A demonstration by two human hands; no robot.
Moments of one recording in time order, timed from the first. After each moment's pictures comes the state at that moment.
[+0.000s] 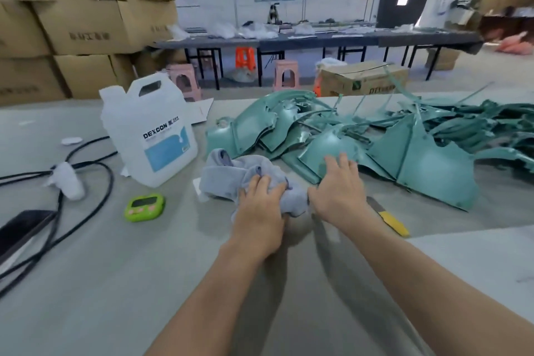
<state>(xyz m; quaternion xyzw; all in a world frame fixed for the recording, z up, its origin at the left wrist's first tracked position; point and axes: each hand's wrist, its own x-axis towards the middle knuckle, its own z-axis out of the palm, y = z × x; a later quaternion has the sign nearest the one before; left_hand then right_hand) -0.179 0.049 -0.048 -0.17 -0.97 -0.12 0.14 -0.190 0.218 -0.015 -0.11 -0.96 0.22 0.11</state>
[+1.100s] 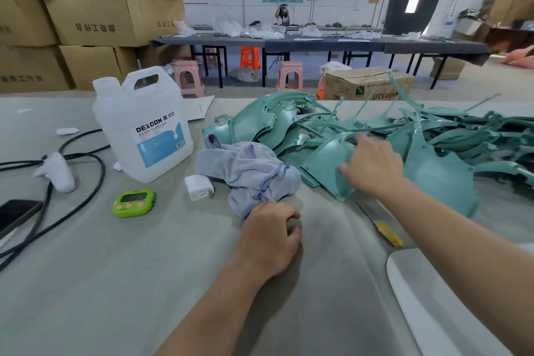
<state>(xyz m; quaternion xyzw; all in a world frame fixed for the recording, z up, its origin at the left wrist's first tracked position) -0.148 0.075 -0.053 -0.20 -0.92 -0.28 0.16 -0.231 0.294 0.024 -0.14 -0.97 0.11 0.14</state>
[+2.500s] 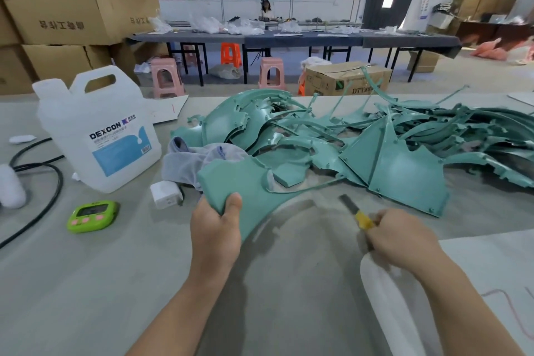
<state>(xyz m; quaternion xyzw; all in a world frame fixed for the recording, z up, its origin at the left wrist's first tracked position) -0.157 0.071 -0.043 0.05 -0.74 -0.64 0.22 -0.122 0.347 -0.021 -0.22 -0.97 0.13 -0.03</state>
